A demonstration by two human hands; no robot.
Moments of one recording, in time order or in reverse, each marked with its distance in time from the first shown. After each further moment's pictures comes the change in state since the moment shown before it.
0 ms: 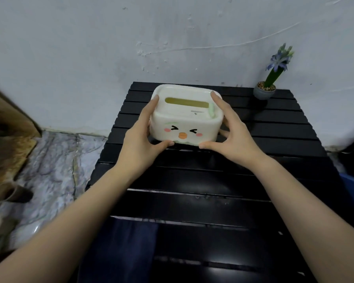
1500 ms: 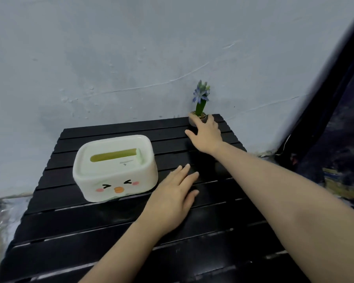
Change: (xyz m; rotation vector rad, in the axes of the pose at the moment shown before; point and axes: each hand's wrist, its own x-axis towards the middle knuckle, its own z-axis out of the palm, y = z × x) left_hand 0.006 0.043 0.160 0.440 -0.437 0.489; right_hand 0.079 0.080 -0.117 -0.837 0.266 0.463
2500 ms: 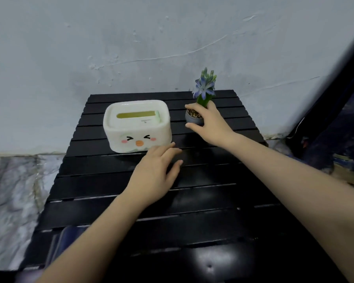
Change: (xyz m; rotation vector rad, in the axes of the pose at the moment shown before) left_hand -0.076 0.010 -0.049 -0.003 0.130 -0.180; right_hand -0.100 -0.023 -0.013 0.325 -0.061 -0.373
